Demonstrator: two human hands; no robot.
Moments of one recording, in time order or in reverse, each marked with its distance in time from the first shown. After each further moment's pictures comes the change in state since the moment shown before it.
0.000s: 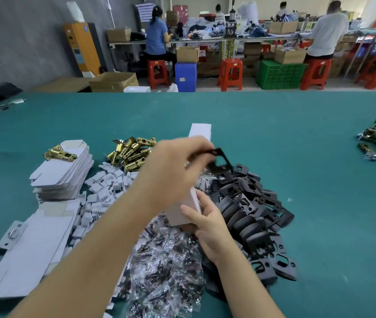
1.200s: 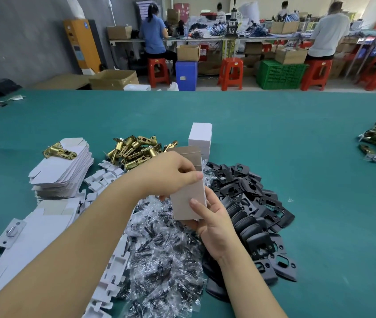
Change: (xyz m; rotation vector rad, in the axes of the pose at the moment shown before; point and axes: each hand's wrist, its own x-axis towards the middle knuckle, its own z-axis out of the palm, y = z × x) left_hand 0.014 -0.042 0.004 0.047 -0.574 -0.438; right_hand 0.001 -0.007 -0.008 0.129 -0.041 -0.044
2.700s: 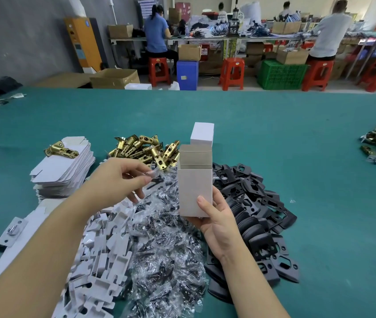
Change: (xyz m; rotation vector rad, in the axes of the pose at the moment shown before) left_hand -0.047 -0.074 -0.015 -0.337 0.300 -0.097; right_hand 0.005 0.003 -0.004 0.110 0.136 0.004
